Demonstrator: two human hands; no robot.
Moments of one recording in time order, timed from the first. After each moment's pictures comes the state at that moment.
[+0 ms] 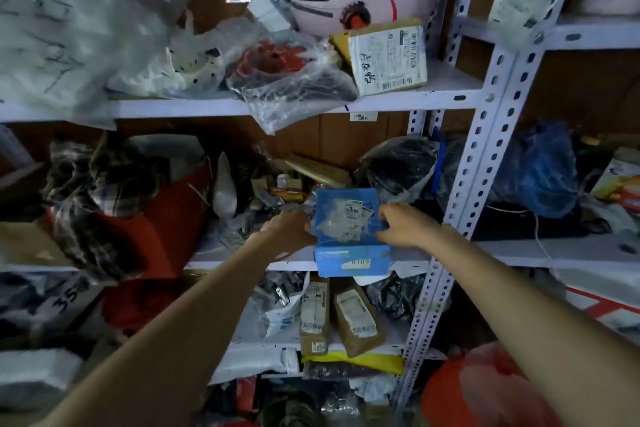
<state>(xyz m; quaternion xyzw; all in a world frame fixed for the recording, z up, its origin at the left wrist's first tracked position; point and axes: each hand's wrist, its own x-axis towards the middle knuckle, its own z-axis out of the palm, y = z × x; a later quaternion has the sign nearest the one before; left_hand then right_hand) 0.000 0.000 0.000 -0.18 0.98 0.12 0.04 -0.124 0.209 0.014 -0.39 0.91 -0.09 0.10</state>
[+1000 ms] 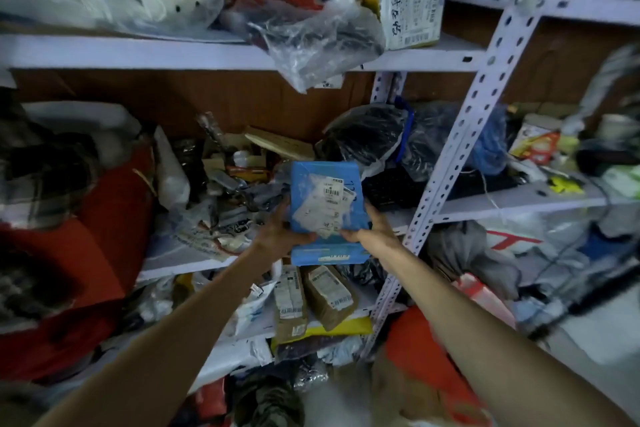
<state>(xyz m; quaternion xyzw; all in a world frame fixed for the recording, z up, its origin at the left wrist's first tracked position) 0.015 -0.019 -0.060 -0.09 0.73 0.67 -0.04 -0.053 0.160 -0.065 -0.07 0.81 -0.56 0.14</state>
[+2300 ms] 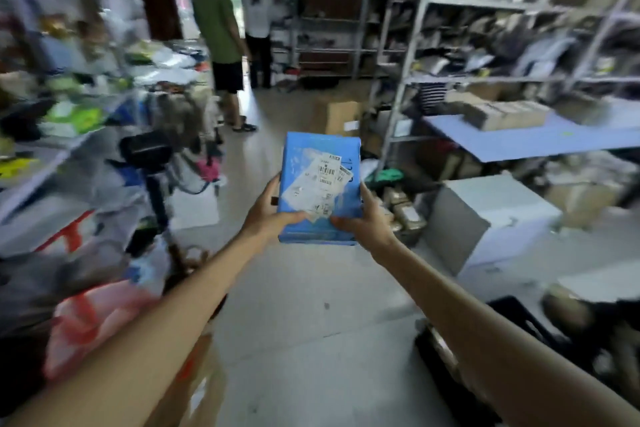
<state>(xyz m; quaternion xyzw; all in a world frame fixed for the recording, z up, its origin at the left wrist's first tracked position) 0.192 0.515 -0.021 0.48 0.63 0.50 0.36 0.381 0.568 -0.031 0.42 0.61 -0.54 -0.39</state>
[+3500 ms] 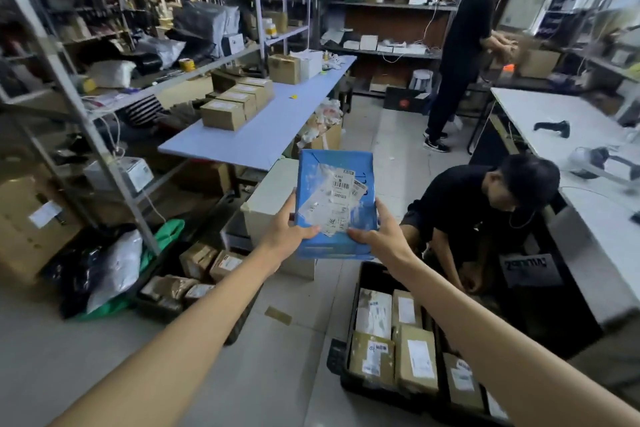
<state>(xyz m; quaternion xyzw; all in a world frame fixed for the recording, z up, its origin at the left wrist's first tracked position) 0.508 1.083 -0.059 0.72 0.31 0.20 0.59 0.643 0.945 -0.065 0.72 0.29 -0.26 -0.58</state>
